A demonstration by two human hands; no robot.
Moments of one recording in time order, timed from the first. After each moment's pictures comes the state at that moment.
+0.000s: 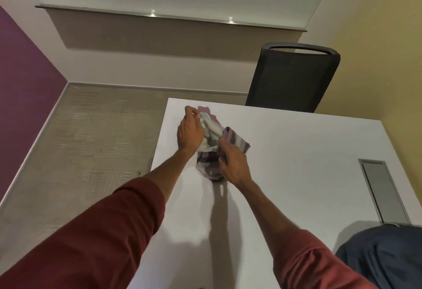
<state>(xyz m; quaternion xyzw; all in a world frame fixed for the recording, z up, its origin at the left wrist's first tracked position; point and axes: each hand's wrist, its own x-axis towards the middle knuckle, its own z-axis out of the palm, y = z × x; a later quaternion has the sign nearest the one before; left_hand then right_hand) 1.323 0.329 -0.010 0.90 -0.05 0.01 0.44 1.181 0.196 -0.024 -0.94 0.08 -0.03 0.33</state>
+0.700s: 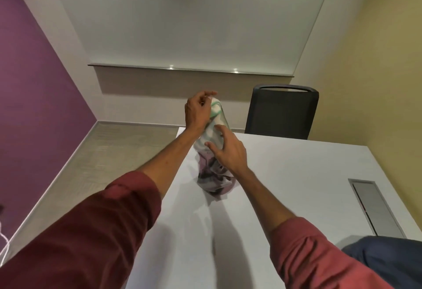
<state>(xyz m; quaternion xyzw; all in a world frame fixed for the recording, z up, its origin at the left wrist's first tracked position) 1.261 0.321 0.198 0.77 -0.11 0.11 0.62 1.154 0.215 0.111 -0.92 0.07 -0.14 0.37</state>
